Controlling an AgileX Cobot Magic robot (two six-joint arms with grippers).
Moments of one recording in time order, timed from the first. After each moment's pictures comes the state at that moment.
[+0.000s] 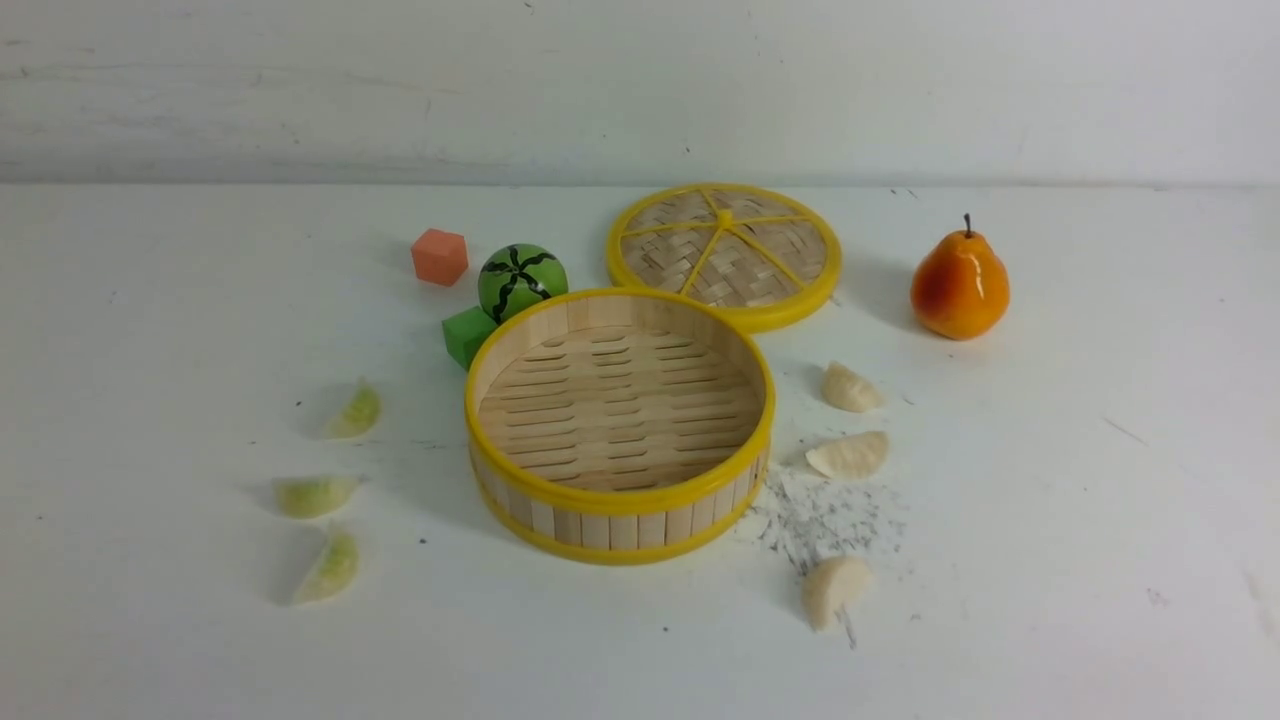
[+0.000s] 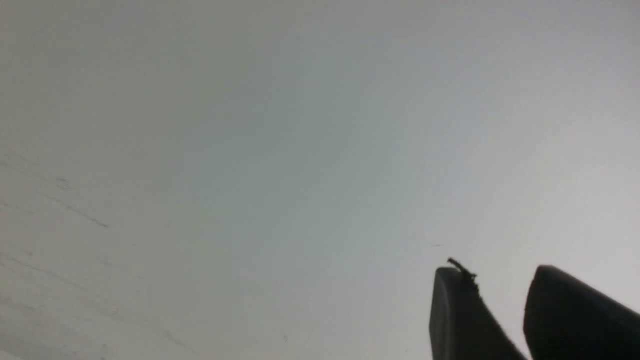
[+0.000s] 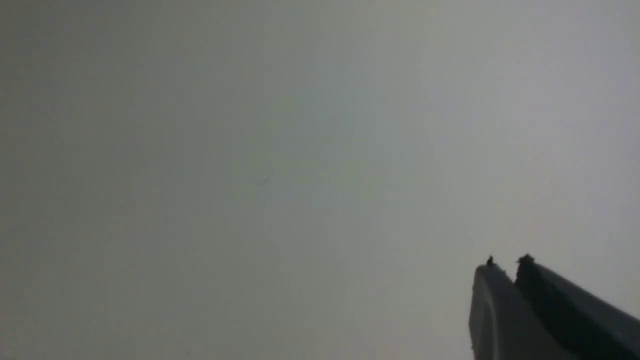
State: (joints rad) right arm 0.04 -0.01 -0.04 0.09 -0.45 0.17; left arm -0.04 0.00 -0.13 -0.05 -0.36 -0.49
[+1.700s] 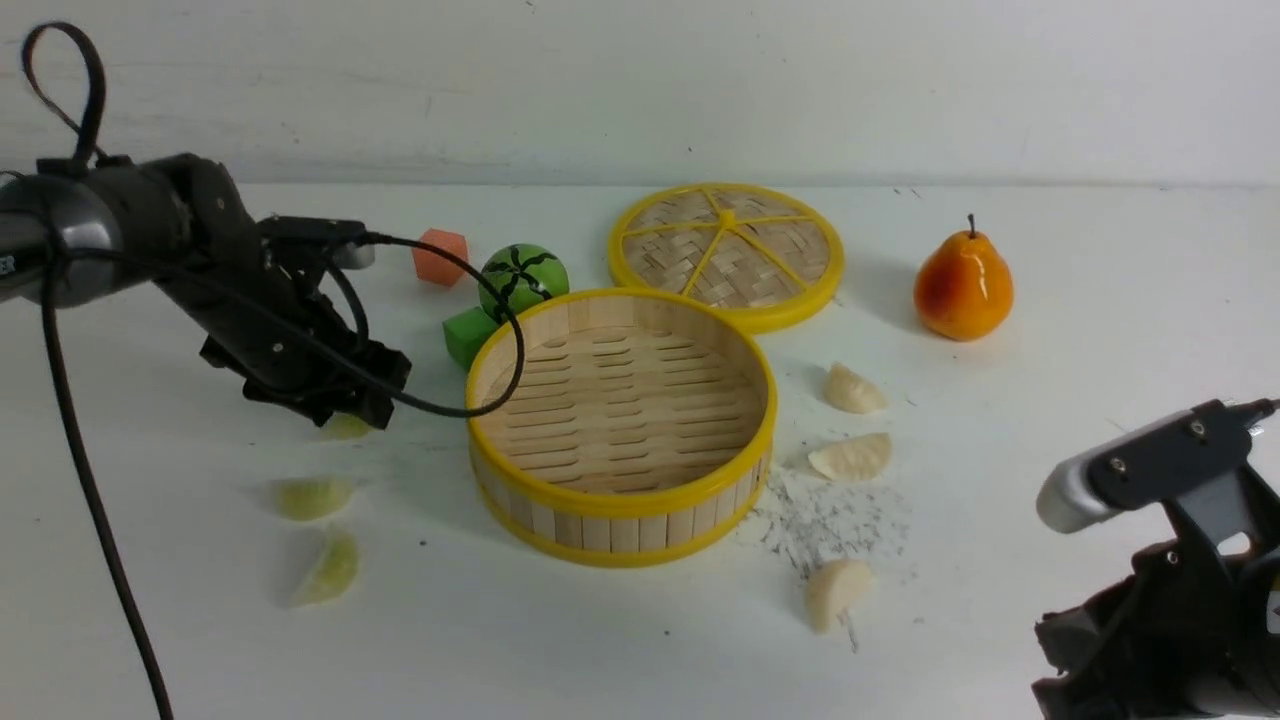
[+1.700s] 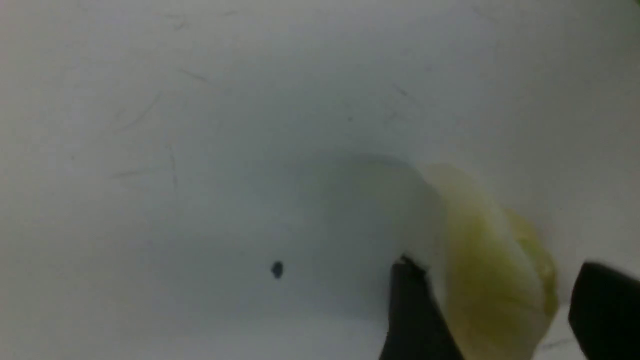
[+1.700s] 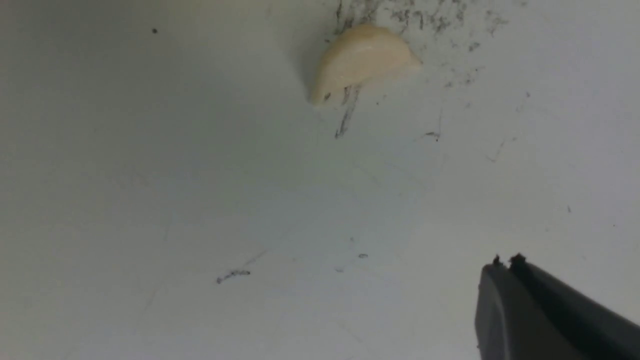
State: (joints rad) right arm 0.37 1.14 -0.58 0.21 0.43 -0.14; left arm -0.04 2.16 -1.61 -0.24 0.66 0.35
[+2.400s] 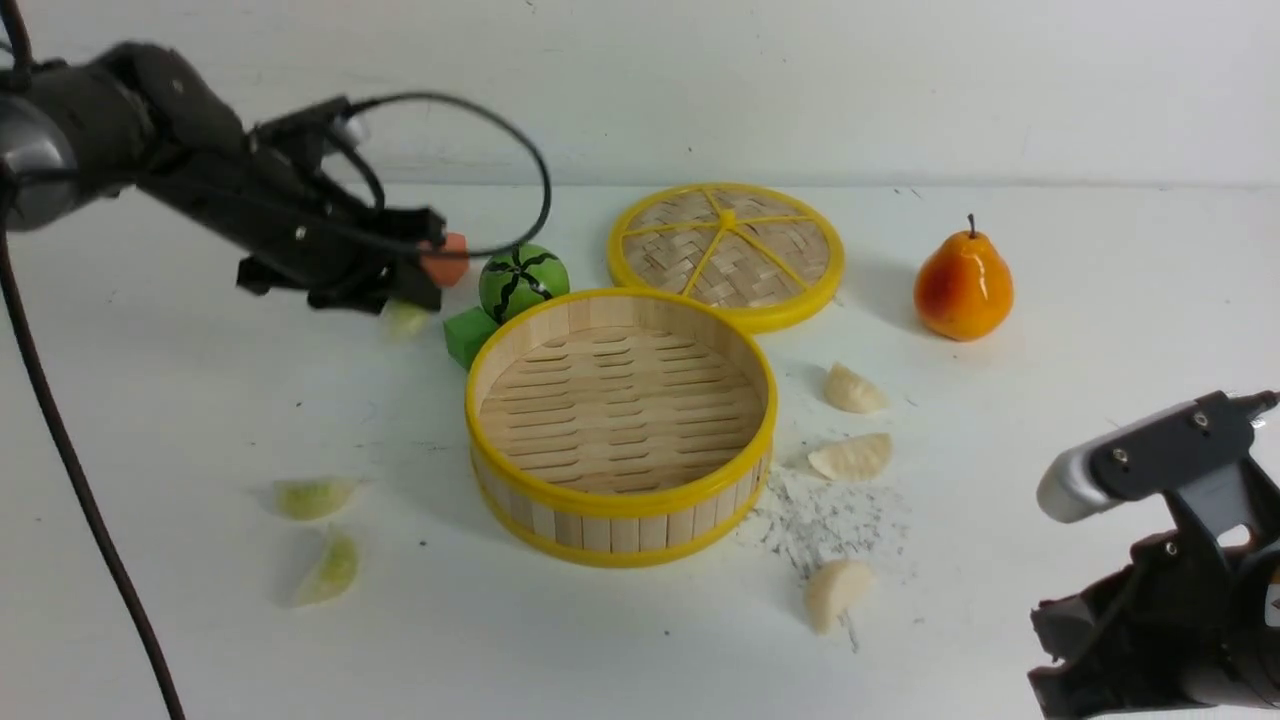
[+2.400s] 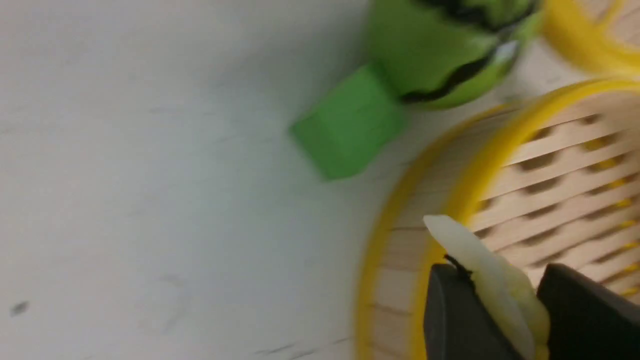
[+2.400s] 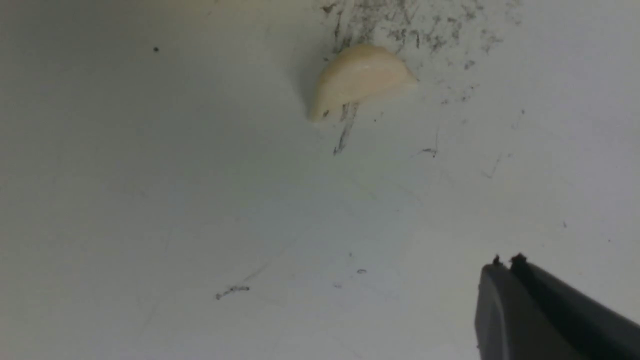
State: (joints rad) right arm 0.37 1.14 -0.58 0.21 0.40 -0.14; left arm -0.08 2.03 -1.76 -0.56 0.83 0.20
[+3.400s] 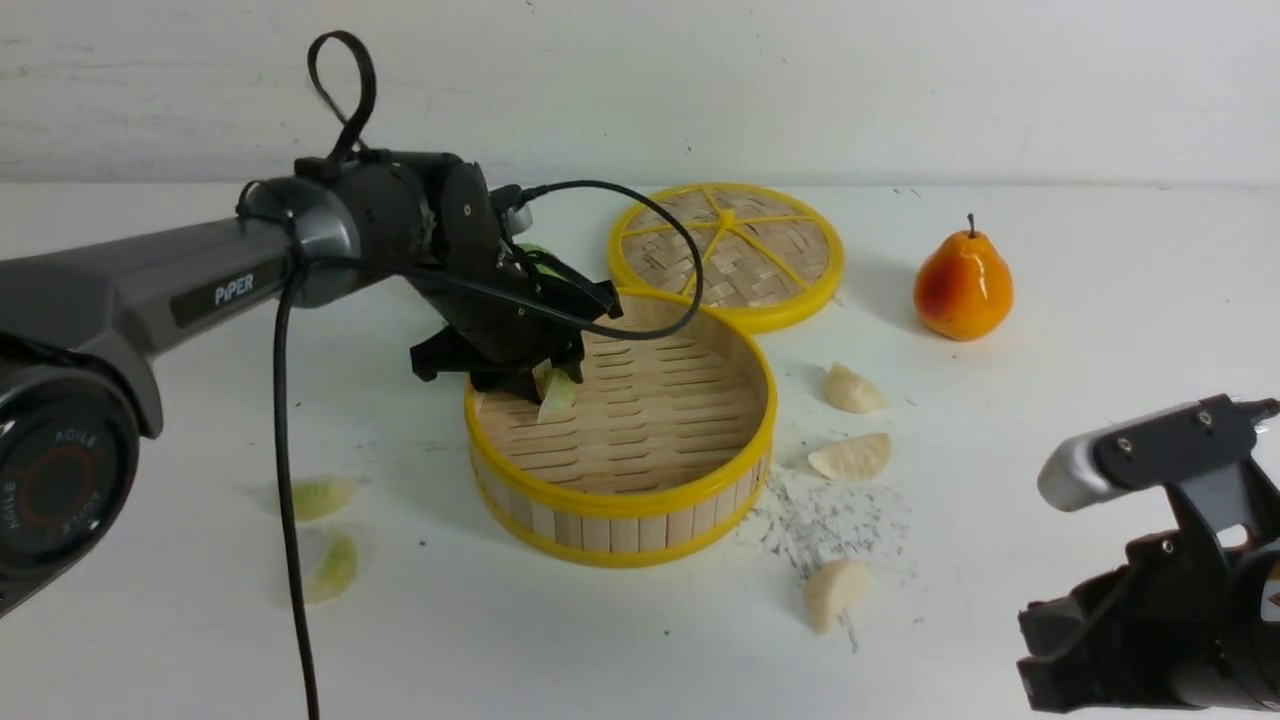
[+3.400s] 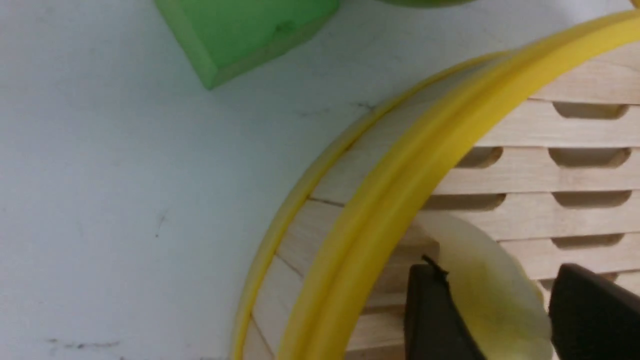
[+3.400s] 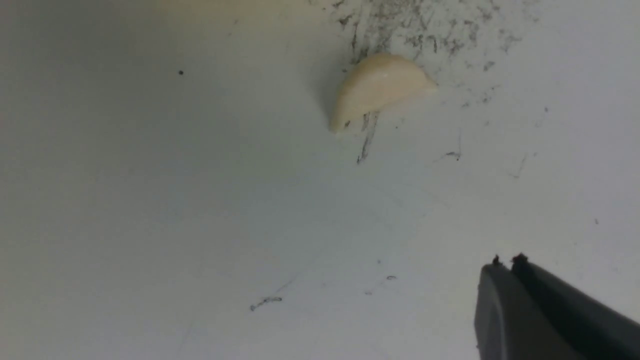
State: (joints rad) right arm 0.37 1.14 -0.58 0.29 0.40 -0.14; left arm -0.34 2.17 -1.78 -0.15 0.70 -0.44
